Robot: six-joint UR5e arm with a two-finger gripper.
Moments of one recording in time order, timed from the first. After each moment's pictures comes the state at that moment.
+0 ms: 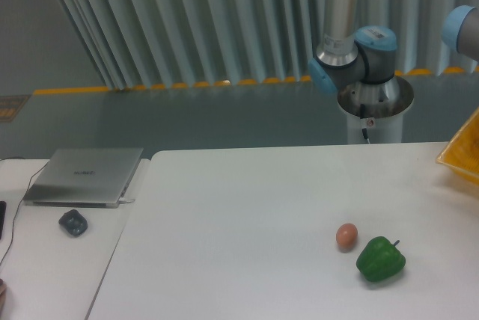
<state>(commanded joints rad) 2.68 -1.79 -1.55 -1.32 1.56 2.02</state>
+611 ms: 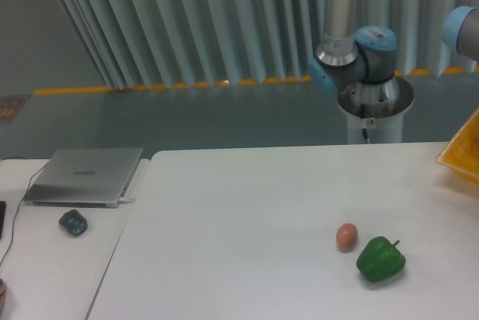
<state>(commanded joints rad) 2.72 -1.77 -1.60 -1.27 1.56 2.01</state>
